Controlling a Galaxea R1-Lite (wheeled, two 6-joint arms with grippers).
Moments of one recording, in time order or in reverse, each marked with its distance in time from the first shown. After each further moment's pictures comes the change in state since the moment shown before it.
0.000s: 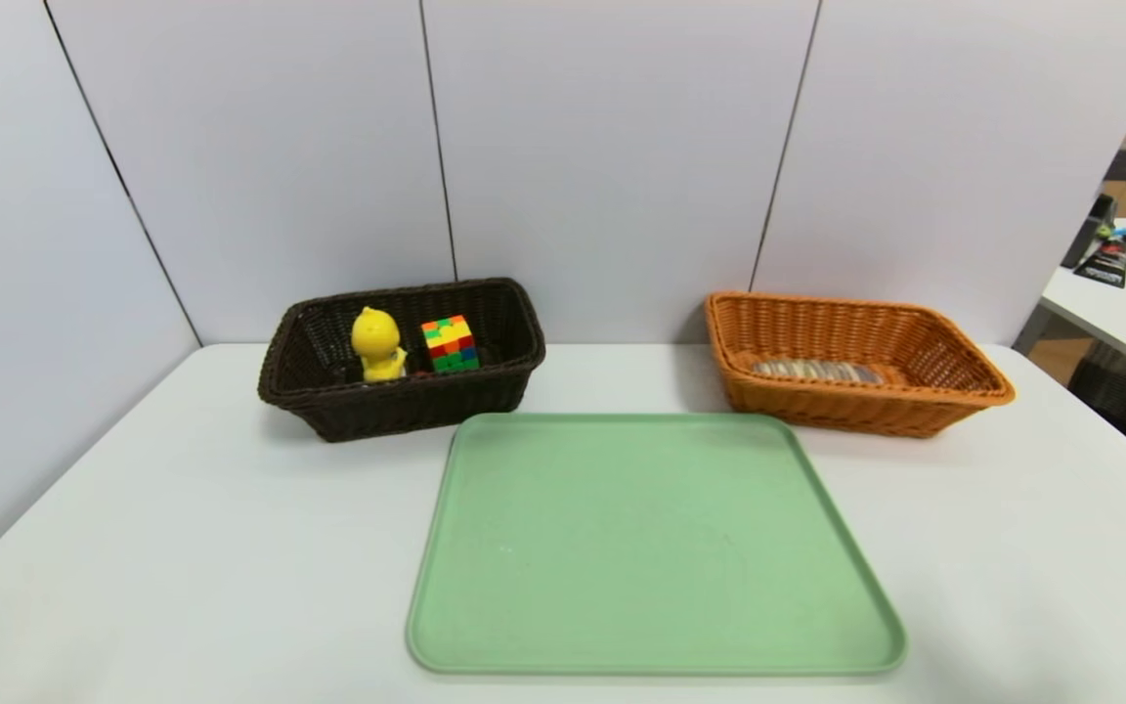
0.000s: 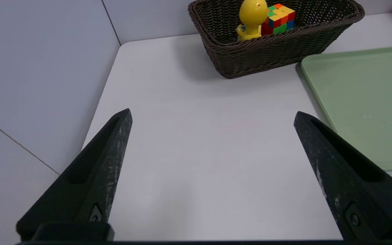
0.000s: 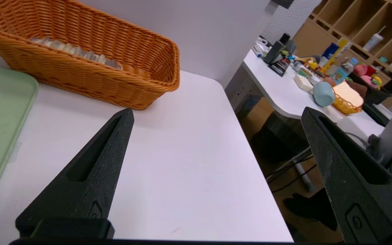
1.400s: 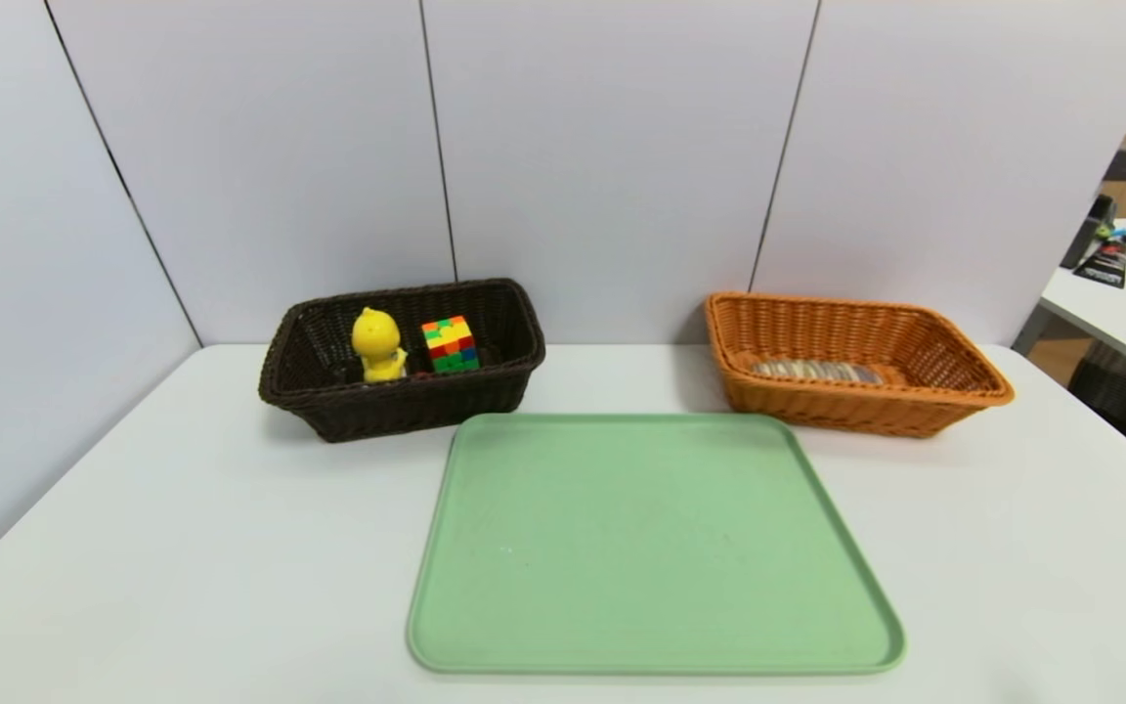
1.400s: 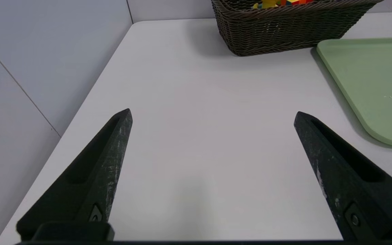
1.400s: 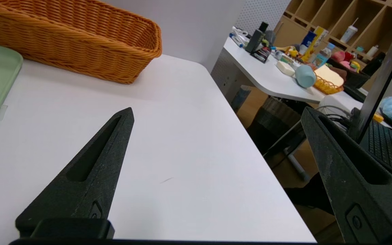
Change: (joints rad) left arm 0.099 -0.313 0.263 -0.011 -0.037 -0.047; right arm -0.054 -0.357 0.200 0.104 0.006 0.026
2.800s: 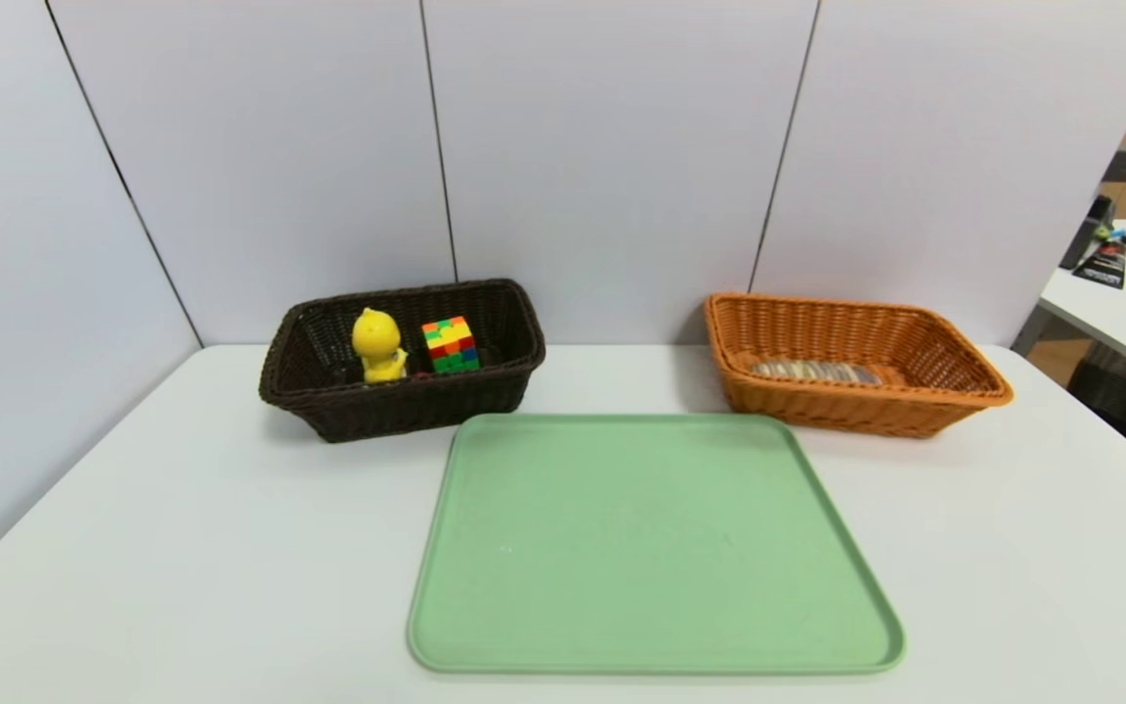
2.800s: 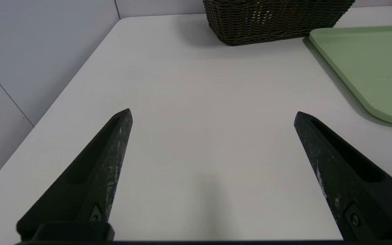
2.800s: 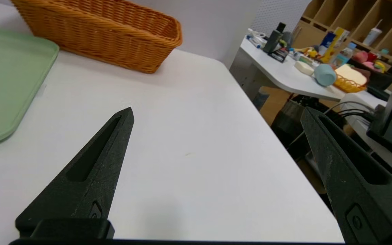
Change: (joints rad) left arm -0.010 -0.156 0.193 -0.088 -0.027 -0.012; right arm -0.054 -0.322 -0.025 0.334 0.154 0.047
